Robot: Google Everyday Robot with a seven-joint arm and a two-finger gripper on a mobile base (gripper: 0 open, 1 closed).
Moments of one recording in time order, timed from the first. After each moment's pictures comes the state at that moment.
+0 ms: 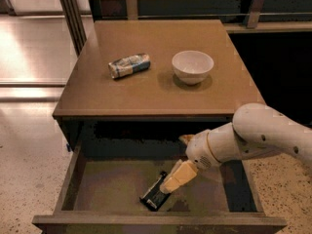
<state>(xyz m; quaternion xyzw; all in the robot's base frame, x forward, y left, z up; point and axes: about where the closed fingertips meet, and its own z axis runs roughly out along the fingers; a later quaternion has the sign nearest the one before) 0.448 -0.050 0.693 -0.50 0.78 0.28 0.27</state>
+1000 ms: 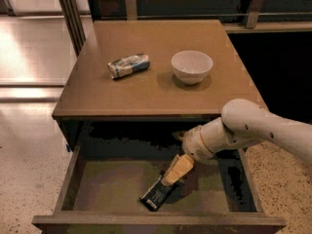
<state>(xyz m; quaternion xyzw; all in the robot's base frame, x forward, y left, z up) 0.488 -0.043 0.655 -0.55 0.74 0.29 0.26</state>
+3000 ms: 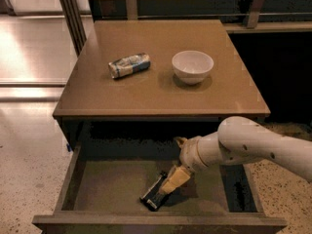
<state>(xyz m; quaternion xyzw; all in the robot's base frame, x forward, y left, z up) 0.477 -0.041 0.634 -0.55 0.75 0.23 0.30</state>
